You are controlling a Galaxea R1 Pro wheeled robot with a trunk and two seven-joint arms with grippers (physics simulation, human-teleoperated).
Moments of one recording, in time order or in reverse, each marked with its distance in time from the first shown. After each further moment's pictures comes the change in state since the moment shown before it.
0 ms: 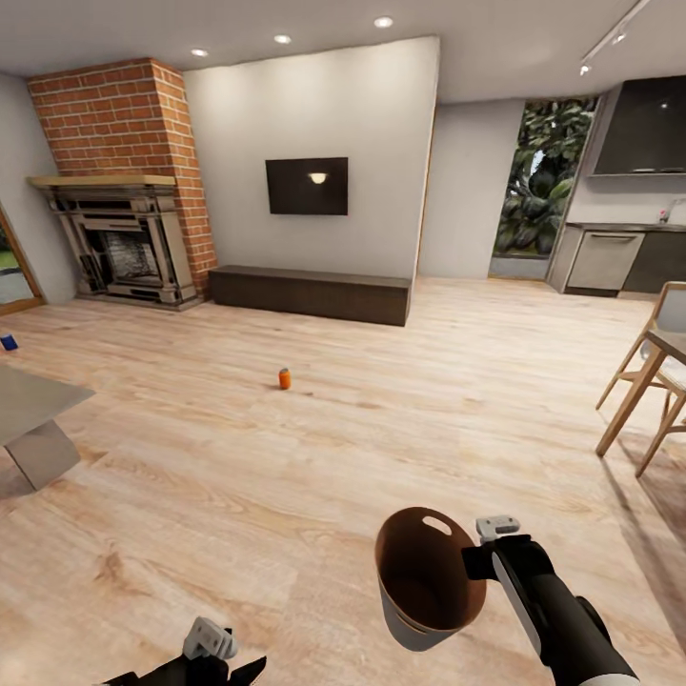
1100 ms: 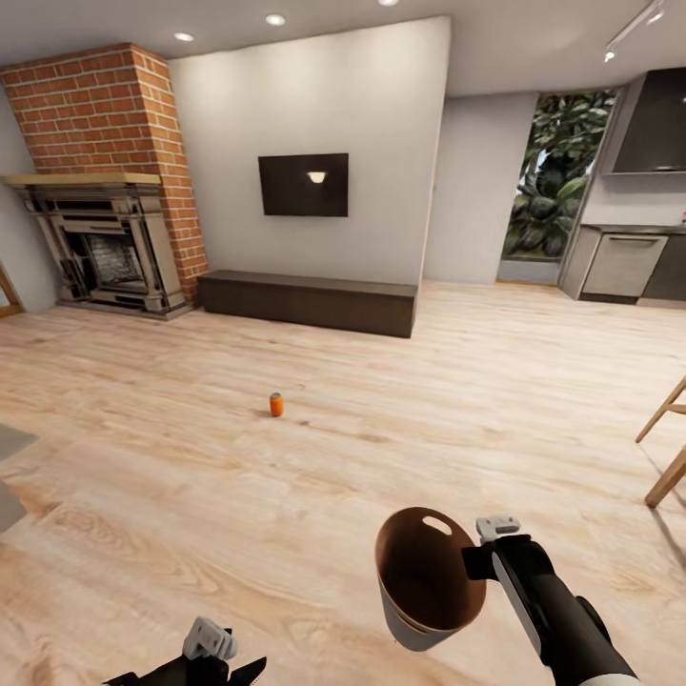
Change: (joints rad) left arm 0.000 0.000 0.000 0.000 0.000 0.000 -0.001; right arm 0.000 0.000 0.000 0.000 0.002 0.000 -0.001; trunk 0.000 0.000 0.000
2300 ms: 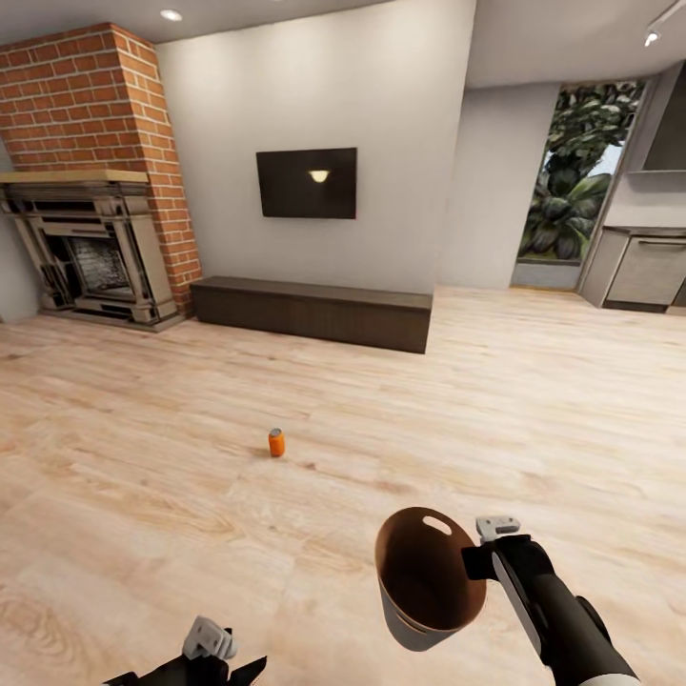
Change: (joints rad) left arm 0.000 0.000 0.000 0.000 0.000 0.000 0.000; right arm 0.000 0.000 0.000 0.000 -0.002 0.000 0.001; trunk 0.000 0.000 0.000
